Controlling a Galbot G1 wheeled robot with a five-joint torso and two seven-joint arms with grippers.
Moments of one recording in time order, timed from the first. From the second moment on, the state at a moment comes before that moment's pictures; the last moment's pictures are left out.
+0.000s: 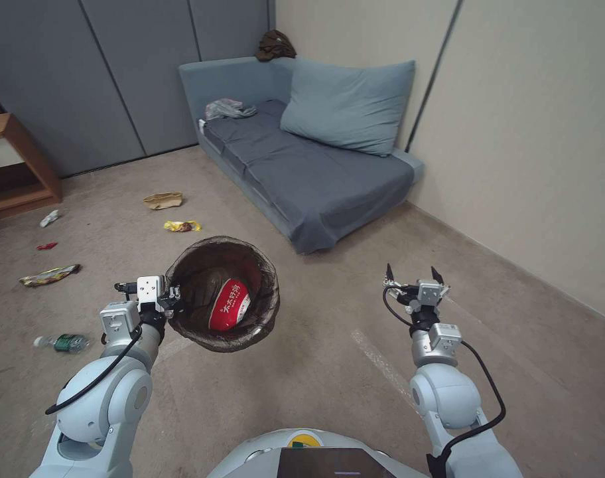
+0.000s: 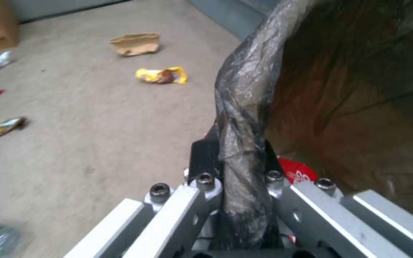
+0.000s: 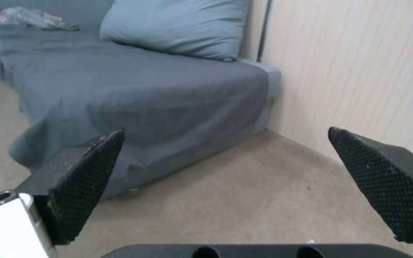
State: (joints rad) left arm 1.54 -1.33 -0.72 -2.39 -0.38 0.72 -0.21; right arm -1.51 1.40 0.56 2.12 0.09 -0.12 0.24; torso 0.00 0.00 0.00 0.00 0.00
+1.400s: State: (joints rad) left arm 1.54 -1.35 -0.73 -2.40 -0.38 0.72 -0.20; right arm -1.53 1.40 0.58 2.22 0.12 -0.19 0.24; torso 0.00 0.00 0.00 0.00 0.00
